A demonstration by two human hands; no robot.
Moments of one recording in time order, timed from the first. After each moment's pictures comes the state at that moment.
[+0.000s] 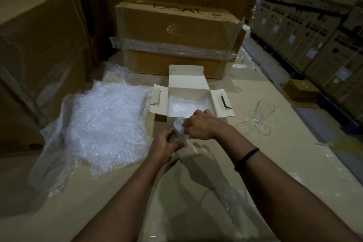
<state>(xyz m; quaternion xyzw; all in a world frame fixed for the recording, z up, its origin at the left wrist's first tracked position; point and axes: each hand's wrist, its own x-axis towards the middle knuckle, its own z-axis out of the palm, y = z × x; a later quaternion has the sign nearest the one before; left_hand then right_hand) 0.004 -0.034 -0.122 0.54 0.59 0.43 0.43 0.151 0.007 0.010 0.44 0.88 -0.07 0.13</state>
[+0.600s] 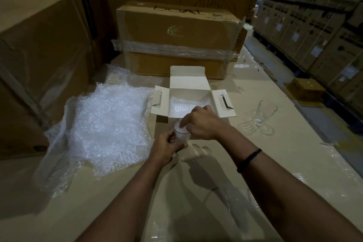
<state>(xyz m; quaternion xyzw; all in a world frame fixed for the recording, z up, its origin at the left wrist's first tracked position) 0.004 -0.036 -0.117 0.52 0.57 0.45 0.44 0.155 0.009 0.007 0.41 0.91 -0.06 0.00</state>
